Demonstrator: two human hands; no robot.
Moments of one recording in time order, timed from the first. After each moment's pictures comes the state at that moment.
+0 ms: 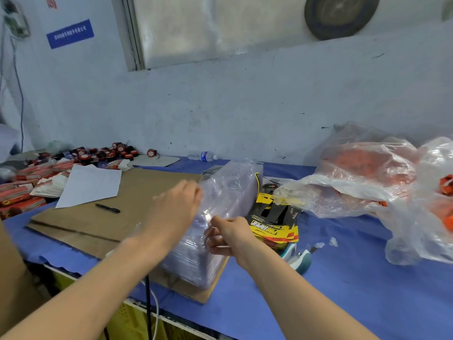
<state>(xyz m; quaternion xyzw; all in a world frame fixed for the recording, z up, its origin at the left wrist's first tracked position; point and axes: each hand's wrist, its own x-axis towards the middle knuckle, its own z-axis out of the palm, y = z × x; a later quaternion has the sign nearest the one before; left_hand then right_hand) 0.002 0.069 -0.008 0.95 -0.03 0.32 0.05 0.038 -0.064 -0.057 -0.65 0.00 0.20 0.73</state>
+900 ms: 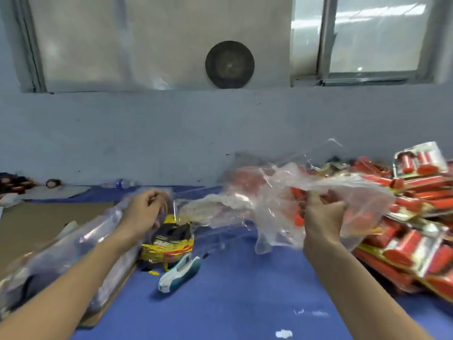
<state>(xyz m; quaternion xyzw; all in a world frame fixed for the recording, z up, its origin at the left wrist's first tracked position) 0.031 -0.077 0.012 0.81 -0.11 0.20 0.54 -0.066 -0.395 0.034 -0.51 0.20 -0.40 0.74</state>
